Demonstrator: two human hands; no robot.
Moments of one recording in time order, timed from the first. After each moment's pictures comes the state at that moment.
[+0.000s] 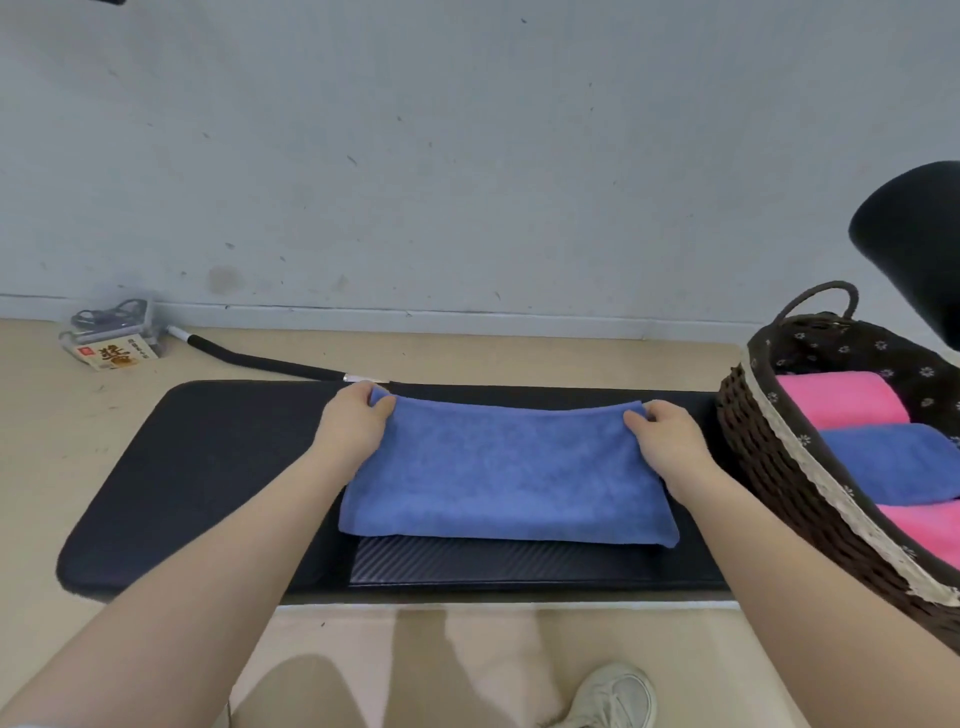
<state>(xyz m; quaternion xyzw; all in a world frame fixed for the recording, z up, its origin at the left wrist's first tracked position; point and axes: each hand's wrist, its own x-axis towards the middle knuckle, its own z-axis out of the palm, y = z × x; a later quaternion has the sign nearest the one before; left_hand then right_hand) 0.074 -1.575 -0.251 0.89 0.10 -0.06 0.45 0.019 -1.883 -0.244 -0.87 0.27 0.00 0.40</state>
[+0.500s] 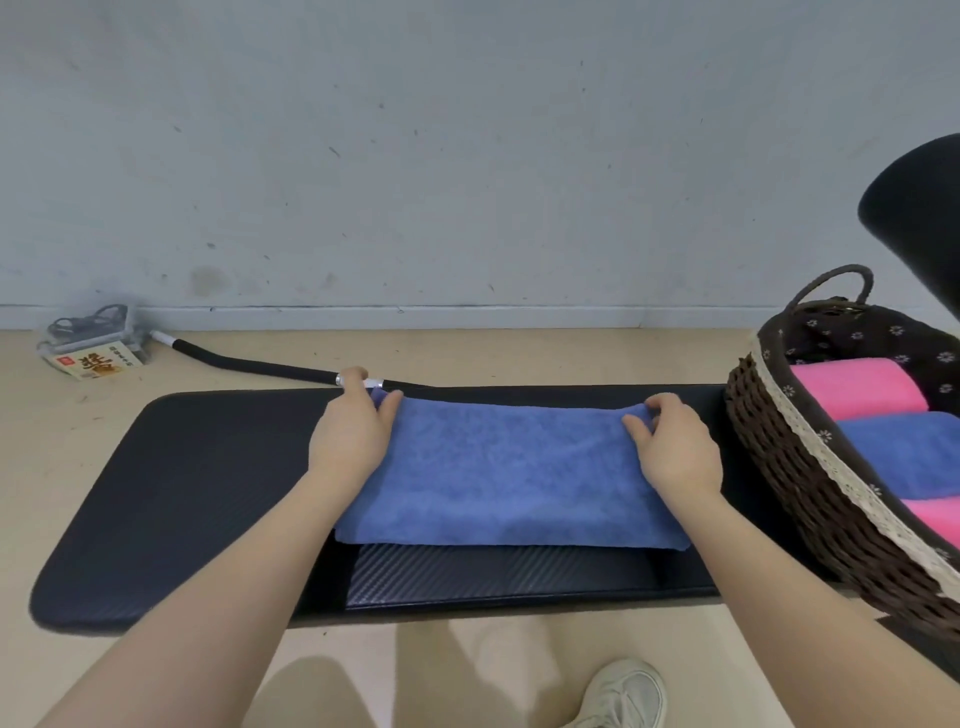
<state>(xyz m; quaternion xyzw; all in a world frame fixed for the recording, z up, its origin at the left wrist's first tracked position) 0.079 -1.584 -0.259 0.94 0.05 0.00 0.33 0.017 -1.876 -0.259 -0.93 0.27 -0.06 0.24</state>
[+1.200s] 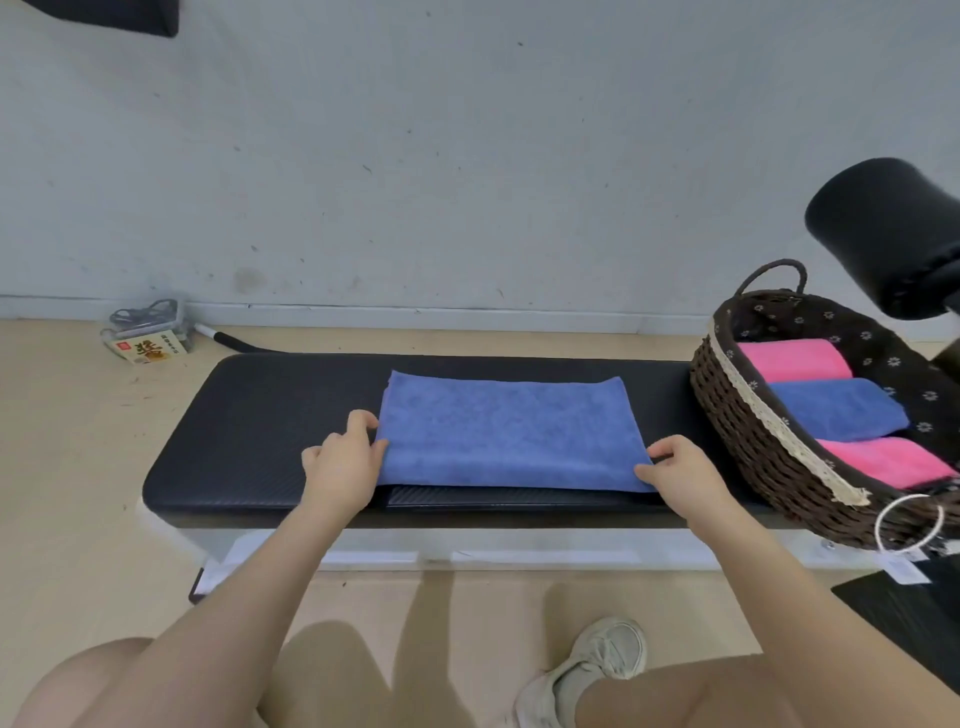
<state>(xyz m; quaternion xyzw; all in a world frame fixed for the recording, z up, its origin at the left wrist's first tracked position) -0.030 -1.549 -0.260 0.98 0.05 -0.04 0.19 -0.088 -1.875 -0.242 -0.86 0.30 0.04 0.41</state>
